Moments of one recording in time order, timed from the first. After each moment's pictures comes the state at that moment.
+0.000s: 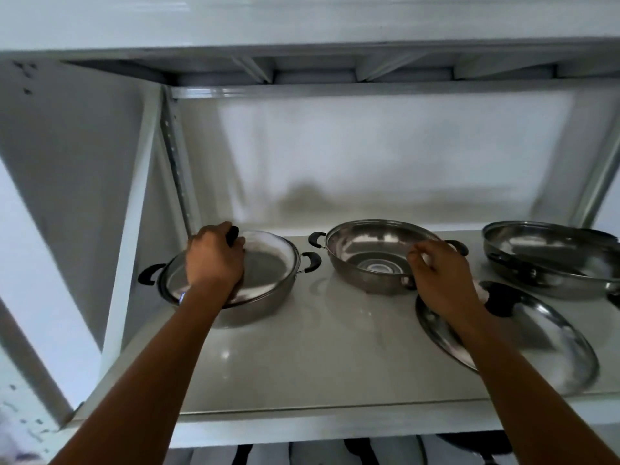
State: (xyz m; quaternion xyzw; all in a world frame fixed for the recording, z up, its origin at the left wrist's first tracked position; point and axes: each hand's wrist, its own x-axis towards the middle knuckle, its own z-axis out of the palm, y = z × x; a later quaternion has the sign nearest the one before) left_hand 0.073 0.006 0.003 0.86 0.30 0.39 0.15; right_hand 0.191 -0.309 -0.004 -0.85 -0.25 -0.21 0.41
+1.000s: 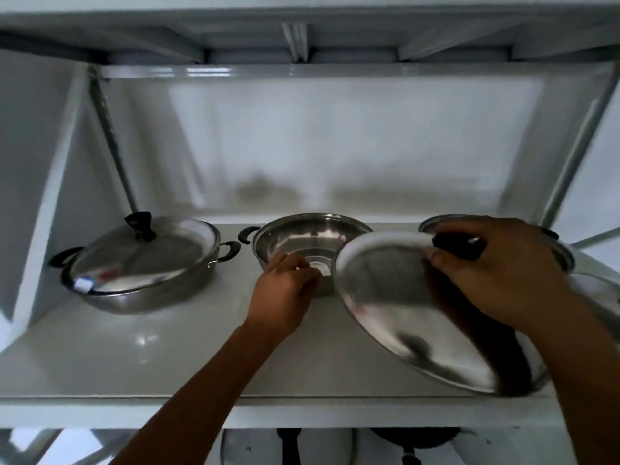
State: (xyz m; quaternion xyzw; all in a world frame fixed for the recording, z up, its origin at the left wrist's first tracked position) left_hand 0.157 -0.220 -0.054 0.92 0.03 0.38 0.10; right_hand 0.201 -0.488 0.068 -0.88 -0.30 -0.20 0.31
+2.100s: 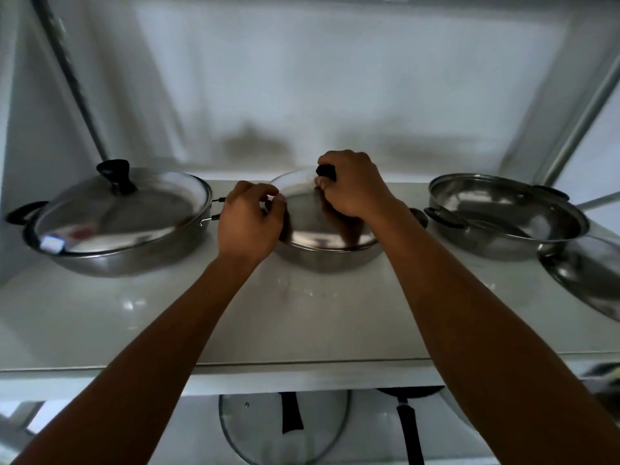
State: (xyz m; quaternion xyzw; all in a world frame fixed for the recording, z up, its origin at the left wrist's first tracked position) left_hand 0.171 -0.167 -0.033 0.84 0.19 0.42 0.29; right_hand 0.295 -0.297 0.021 -0.86 -0.41 -0.18 0.25
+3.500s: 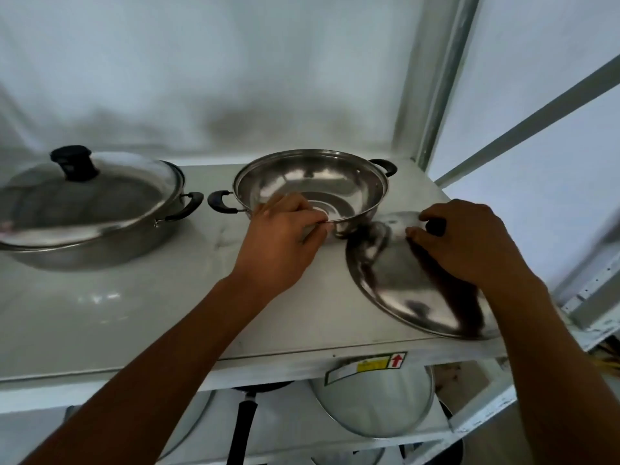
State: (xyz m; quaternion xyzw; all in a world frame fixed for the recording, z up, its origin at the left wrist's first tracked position) left_hand 0.332 -0.501 -0.056 0.92 -0.03 0.37 0.15; right_hand 0.437 -0.743 -0.036 -0.95 -0.22 -0.14 0.16
